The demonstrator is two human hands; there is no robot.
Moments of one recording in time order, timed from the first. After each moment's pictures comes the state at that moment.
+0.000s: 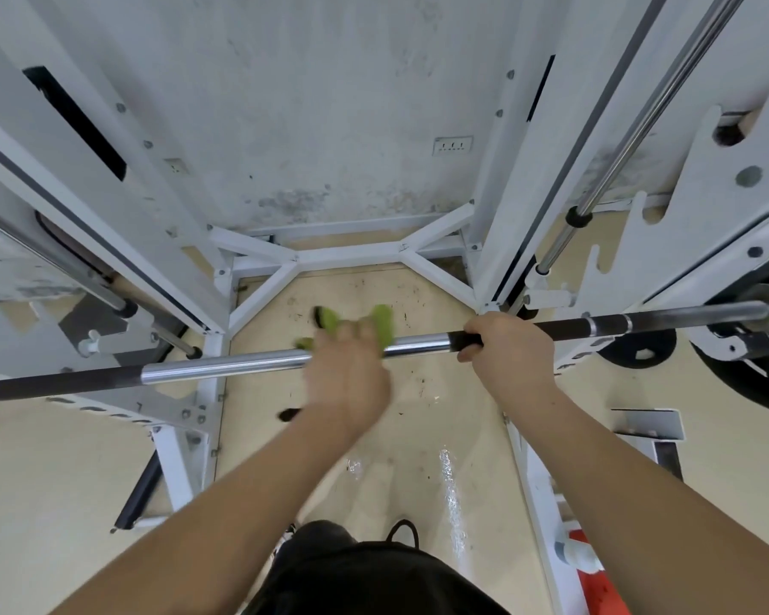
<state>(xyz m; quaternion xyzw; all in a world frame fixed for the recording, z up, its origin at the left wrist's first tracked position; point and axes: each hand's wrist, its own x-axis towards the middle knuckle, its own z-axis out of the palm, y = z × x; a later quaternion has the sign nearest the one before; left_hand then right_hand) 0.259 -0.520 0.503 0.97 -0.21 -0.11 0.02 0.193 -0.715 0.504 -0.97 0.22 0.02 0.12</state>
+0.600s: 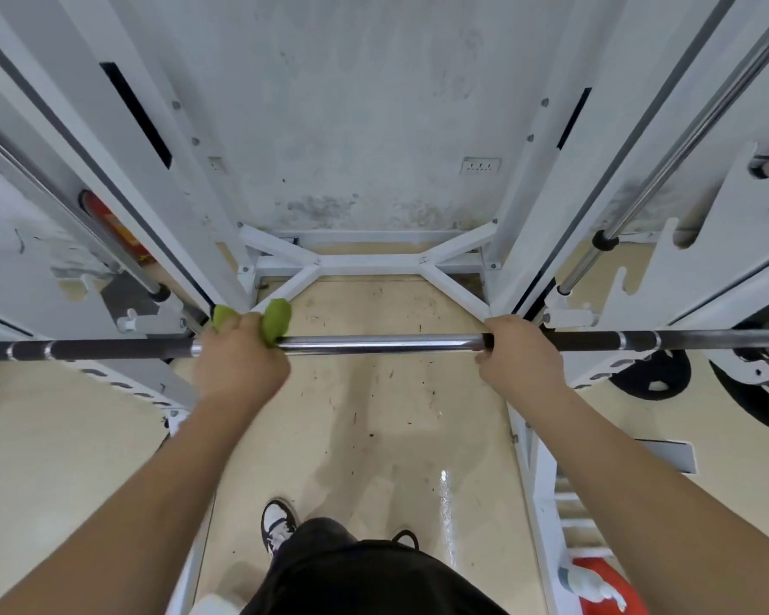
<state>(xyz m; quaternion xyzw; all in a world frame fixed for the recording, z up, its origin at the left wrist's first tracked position) 0.316 -0.362 0.494 1.00 0.01 -0.03 0.09 0.197 -0.682 0.507 -0.97 0.21 0.01 0.14</state>
